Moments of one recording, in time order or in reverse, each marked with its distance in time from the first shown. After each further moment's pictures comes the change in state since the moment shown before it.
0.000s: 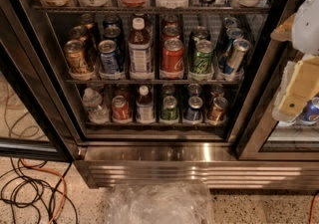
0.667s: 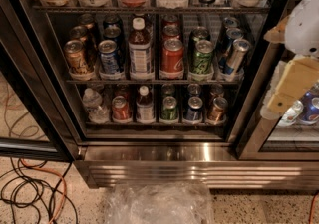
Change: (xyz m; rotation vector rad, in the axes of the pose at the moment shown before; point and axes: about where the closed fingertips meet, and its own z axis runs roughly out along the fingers) arm -0.014 0.000 0.008 -0.012 -0.069 0.031
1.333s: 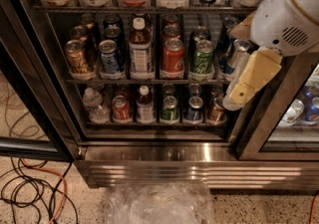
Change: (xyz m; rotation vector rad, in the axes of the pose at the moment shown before) arm -0.065 0.003 0.014 -0.054 -0.192 -0.002
